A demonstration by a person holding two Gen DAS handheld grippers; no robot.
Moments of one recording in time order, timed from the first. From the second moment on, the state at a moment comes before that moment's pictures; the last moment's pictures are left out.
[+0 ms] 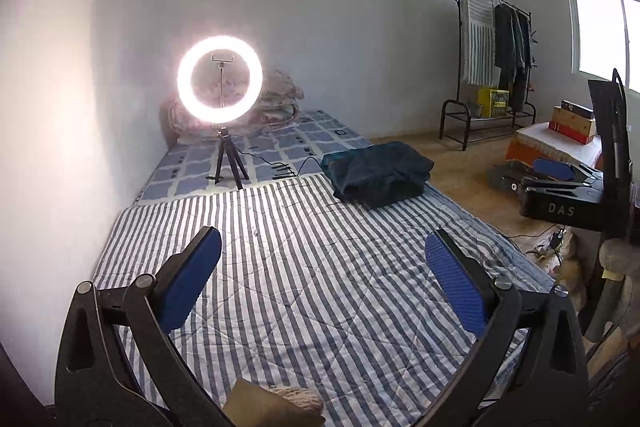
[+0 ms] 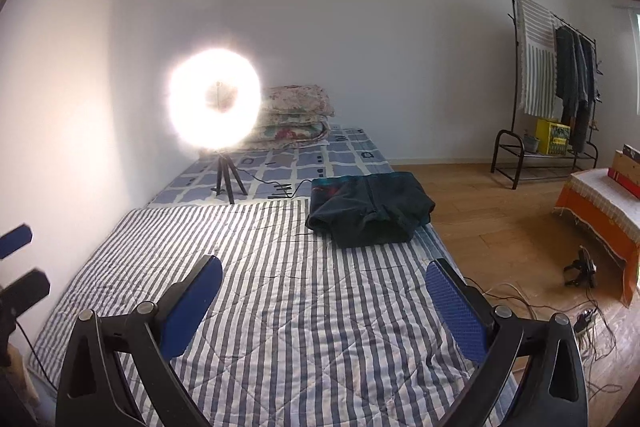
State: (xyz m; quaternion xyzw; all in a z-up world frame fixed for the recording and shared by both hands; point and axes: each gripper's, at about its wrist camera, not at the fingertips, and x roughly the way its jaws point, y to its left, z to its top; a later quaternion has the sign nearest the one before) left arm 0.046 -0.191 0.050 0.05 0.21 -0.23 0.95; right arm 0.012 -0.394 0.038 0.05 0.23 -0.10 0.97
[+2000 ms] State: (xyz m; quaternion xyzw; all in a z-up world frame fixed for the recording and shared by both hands) left arm 0.053 -0.199 0.024 0.09 0.24 -0.21 0.94; right arm 0.019 -0.392 0.016 0.05 0.26 -0.11 0.96
